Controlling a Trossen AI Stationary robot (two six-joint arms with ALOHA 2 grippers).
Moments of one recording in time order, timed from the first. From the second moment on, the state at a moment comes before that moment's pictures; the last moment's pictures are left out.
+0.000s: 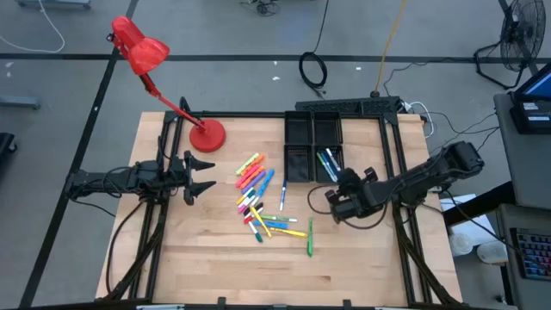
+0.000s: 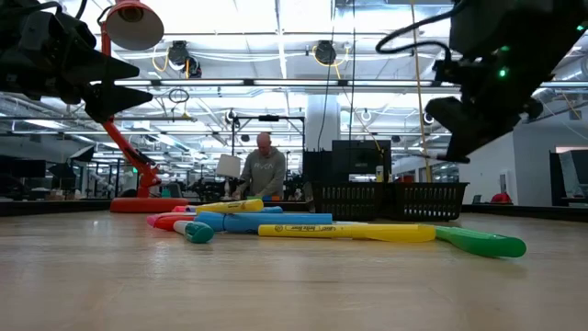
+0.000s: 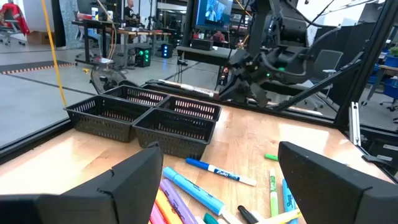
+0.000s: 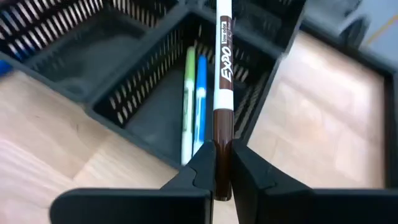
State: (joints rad) left arm -0.01 0.03 0.04 -0.03 -0.17 -0.16; right arm 0.31 1.43 0.77 -0.94 0.84 1.29
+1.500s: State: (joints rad) left arm -0.01 0.03 0.04 -0.03 -0.17 -0.16; right arm 0.18 1.41 0.65 -0.56 0.89 1.00
